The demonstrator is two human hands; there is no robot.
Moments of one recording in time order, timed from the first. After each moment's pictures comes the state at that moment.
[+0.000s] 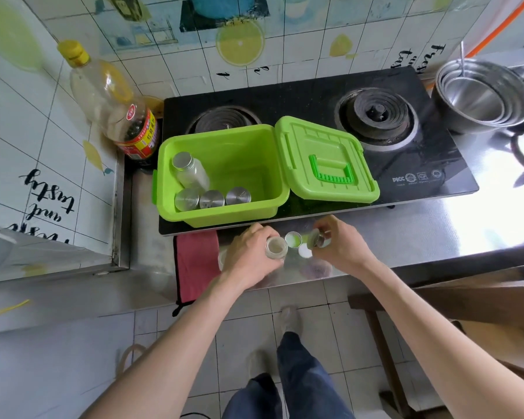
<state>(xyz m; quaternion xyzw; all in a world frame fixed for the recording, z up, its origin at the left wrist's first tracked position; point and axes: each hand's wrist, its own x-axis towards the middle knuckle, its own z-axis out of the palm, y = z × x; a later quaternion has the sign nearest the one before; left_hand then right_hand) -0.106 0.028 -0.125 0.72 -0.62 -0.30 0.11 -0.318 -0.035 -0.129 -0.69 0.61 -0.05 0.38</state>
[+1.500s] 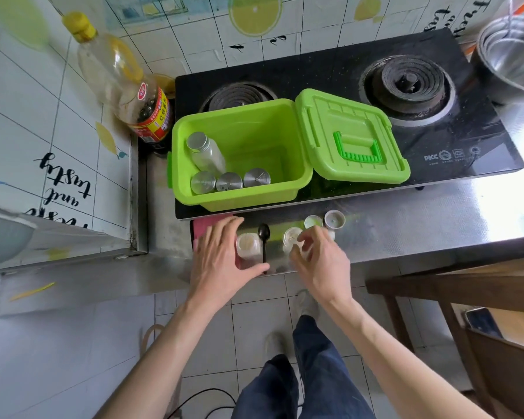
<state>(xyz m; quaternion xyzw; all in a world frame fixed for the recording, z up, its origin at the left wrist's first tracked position) -0.037 0.096 -0.130 0.76 -0.64 -0.11 0.09 -0.244 0.052 -0.156 -0.70 0.63 -0.19 0.30</state>
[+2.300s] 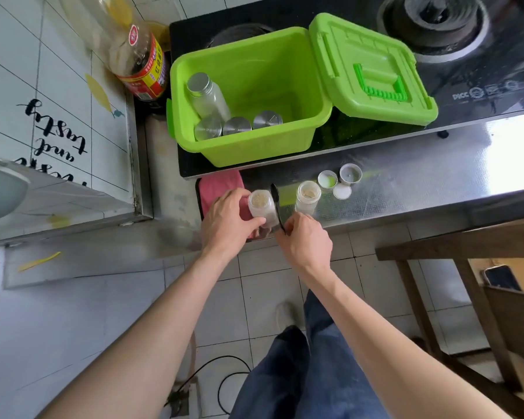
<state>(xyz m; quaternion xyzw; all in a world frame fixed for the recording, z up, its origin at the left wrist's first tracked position) -0.026 0.097 -0.160 0.80 -0.54 -0.22 0.11 -0.184 0.096 -0.185 -0.63 0.69 -0.06 0.35</state>
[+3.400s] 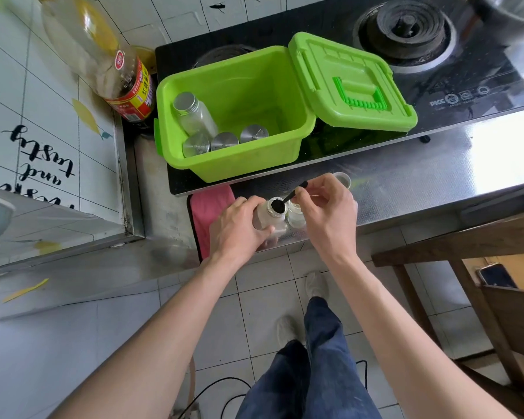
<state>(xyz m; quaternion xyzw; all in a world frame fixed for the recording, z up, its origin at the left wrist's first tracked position) -0.048 0.080 -0.158 0.74 -0.63 -0.20 0.09 -0.215 0.055 -0.131 -0.52 0.65 -0.40 0.38</state>
